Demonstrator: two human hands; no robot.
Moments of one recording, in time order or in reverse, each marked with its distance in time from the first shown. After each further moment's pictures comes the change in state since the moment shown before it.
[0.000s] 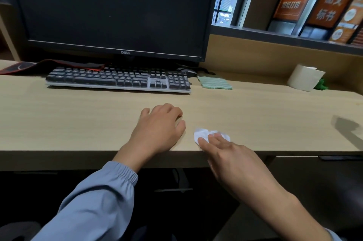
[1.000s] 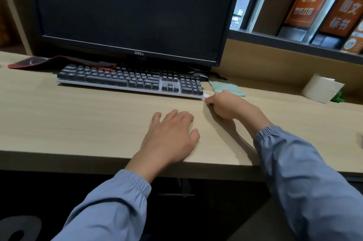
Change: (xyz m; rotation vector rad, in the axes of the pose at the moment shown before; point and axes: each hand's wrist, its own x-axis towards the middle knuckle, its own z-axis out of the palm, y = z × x) left_hand -0.001 0.002 -0.002 -0.032 -0.056 -0.015; right_hand 0.205 0.079 0.002 -0.065 -0.162 0.026
